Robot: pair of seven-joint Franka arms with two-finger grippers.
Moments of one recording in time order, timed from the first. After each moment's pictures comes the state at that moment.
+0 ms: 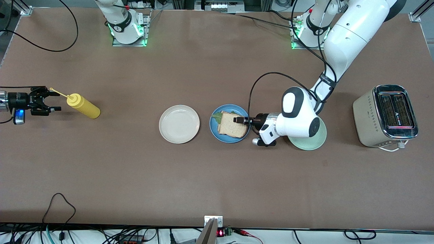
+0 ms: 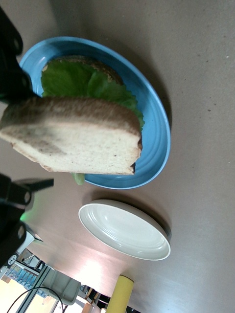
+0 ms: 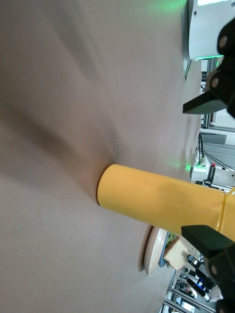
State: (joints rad) left arm -0.01 0.75 -0.48 -1.67 -0.66 2.22 0.01; right arm -0.87 0.78 0.26 -1.50 0.34 1.43 0.29
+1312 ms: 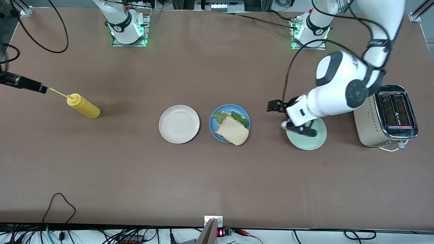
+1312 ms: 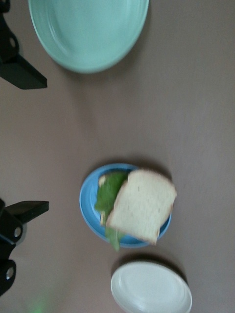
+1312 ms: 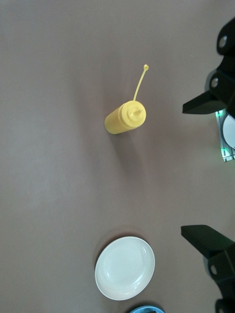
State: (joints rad) left arm 0.11 0.33 -0.45 -1.73 -0.18 1.93 -0.07; right arm -0.50 0.25 0.59 -1.27 -0.11 1.33 0.26
